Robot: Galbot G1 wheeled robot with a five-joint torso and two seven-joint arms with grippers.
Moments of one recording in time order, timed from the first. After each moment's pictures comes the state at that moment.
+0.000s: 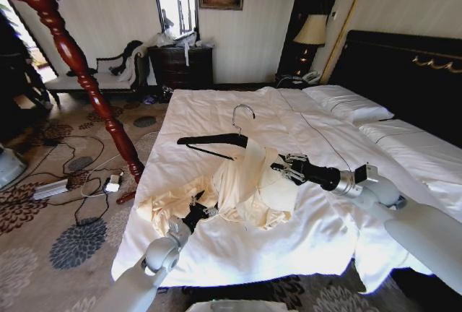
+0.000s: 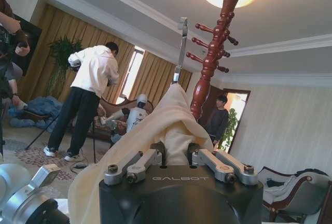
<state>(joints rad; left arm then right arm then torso) 1.26 -1.06 -0.08 -1.88 -0.44 0.04 0.02 -1.03 0.41 0.35 1.92 0.99 0.37 -0.81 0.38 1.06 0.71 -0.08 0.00</state>
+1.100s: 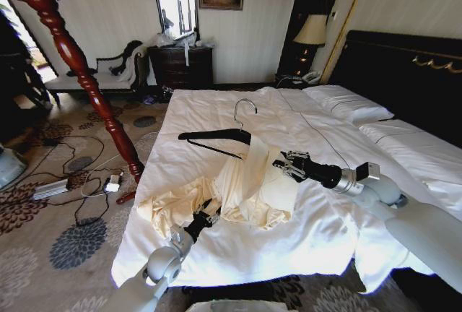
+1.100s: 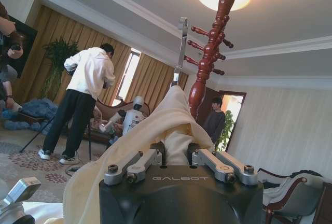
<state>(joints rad) 1.29 -1.07 -0.04 -1.86 -0.46 0.00 0.04 -1.03 0.41 0.35 1.92 1.01 0.37 -0.80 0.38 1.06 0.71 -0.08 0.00</state>
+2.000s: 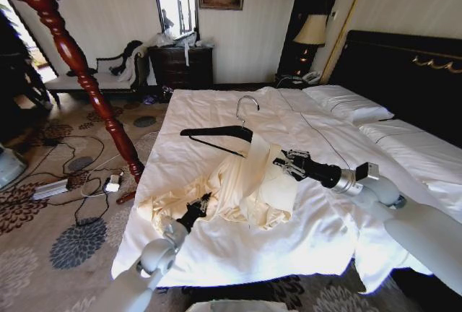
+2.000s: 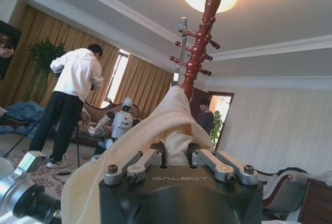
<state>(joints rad) 1.29 -0.99 -0.16 -1.96 -0.59 0.00 0.01 -1.03 0.42 0.36 1.90 1.01 0.37 -0.77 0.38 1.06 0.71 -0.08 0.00</state>
